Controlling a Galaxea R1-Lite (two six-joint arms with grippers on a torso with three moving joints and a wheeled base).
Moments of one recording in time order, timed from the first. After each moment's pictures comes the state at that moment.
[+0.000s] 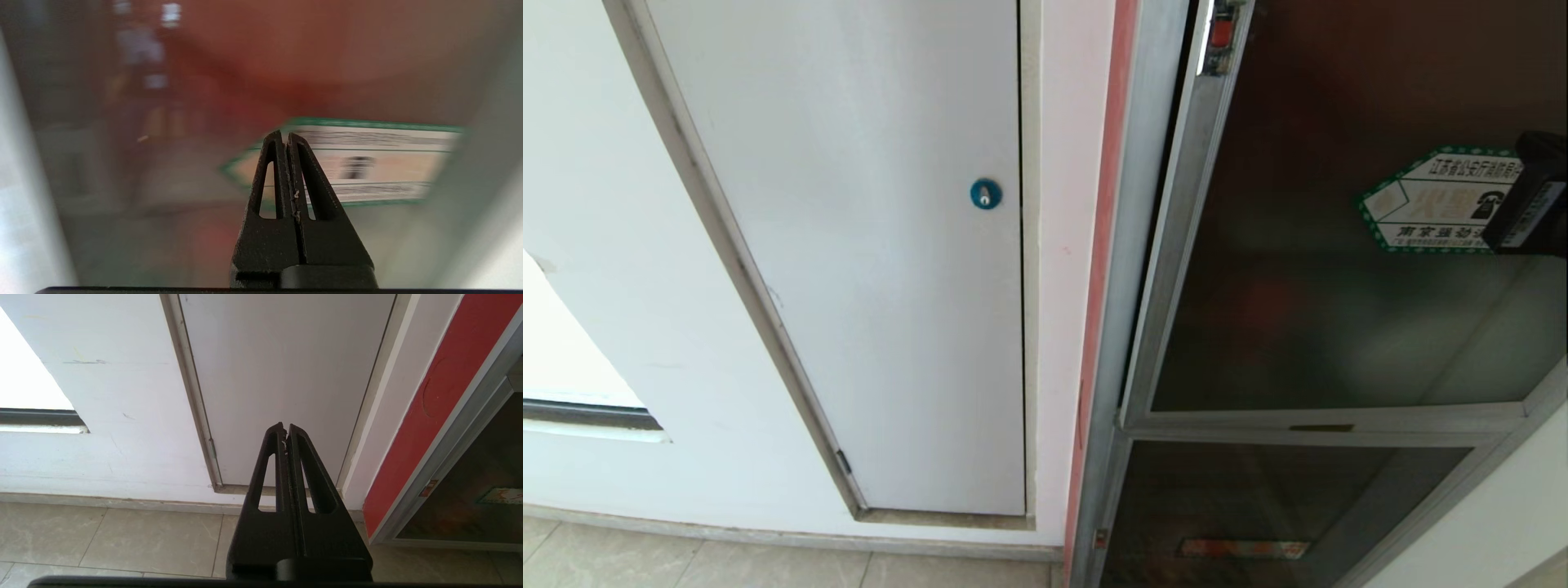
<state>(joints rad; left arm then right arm) -0.01 0.00 0.00 0.00 0.00 0.00 0.45 1.21 -0.74 -0.91 -0.67 -0.38</state>
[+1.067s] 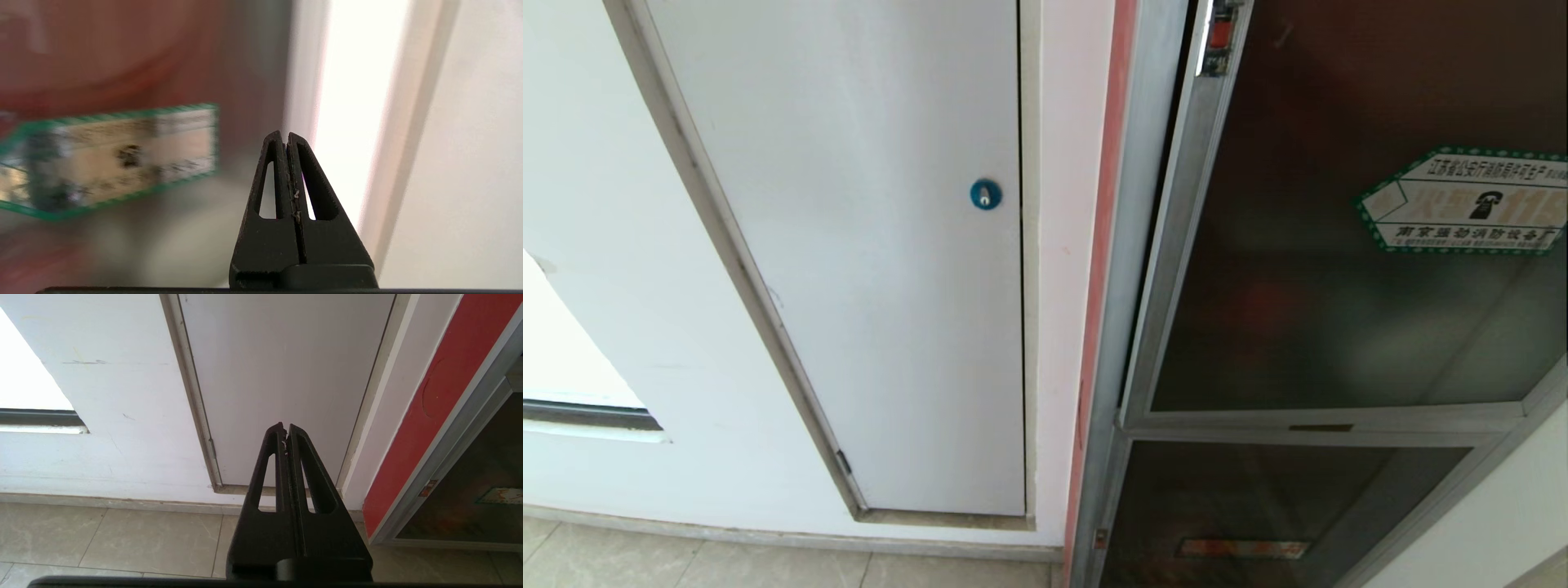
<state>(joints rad) -0.01 0.00 0.00 0.00 0.00 0.00 0.06 0.78 -0.47 -0.89 -0.73 -0.38</state>
